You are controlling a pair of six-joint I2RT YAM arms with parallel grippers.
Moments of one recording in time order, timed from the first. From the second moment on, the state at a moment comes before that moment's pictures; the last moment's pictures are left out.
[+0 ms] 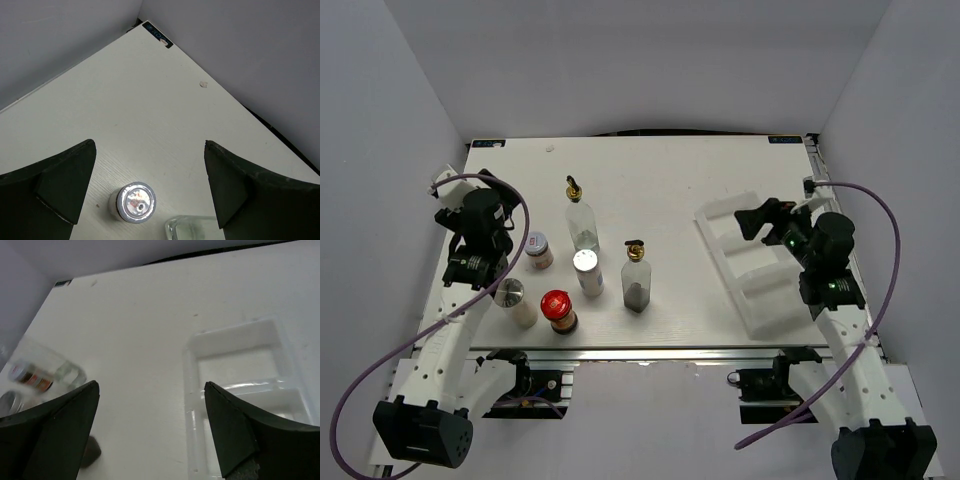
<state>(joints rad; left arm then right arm) -0.15 0.93 0.92 -0.26 -0.68 -0.57 0.09 0.75 0.67 -0.06 -0.26 0.36</state>
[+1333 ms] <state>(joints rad) -0.15 0.94 0.84 -0.19 -0.43 -0.51 0.82 1.29 0.83 0.33 -0.65 -0.17</state>
